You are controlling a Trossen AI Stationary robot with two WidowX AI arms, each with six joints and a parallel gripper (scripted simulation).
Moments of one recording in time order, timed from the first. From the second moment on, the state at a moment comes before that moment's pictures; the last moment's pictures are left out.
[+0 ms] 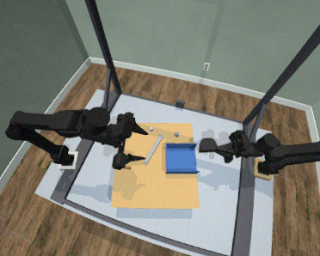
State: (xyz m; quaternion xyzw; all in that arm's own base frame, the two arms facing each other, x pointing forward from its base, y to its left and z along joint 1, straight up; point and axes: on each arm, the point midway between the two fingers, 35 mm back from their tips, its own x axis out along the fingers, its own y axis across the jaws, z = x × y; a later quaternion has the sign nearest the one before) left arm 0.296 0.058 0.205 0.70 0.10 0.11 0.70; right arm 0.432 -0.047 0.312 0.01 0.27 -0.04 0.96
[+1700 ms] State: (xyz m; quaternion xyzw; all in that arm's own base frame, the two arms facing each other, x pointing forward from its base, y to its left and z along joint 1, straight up) left arm 0.316 0.041 0.210 0.71 0.10 0.05 0.69; right arm 0.432 -0.047 0.312 0.01 0.27 -0.04 0.96
